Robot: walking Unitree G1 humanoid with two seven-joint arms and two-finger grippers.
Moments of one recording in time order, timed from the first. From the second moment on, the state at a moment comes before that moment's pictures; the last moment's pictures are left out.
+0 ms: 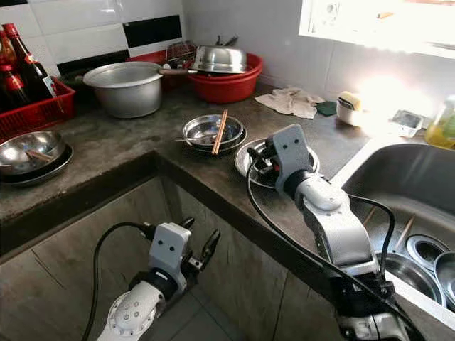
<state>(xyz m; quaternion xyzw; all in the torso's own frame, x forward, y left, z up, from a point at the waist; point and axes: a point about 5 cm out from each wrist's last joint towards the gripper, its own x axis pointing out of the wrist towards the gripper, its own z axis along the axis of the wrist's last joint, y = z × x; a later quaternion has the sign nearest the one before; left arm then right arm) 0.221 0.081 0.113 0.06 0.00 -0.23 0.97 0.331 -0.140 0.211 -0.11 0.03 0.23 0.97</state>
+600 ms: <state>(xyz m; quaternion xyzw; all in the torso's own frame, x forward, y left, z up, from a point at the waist) 0.219 0.078 0.114 0.05 0.00 -0.23 0.97 0.358 -0.141 0.222 -0.12 0.11 0.22 0.96</state>
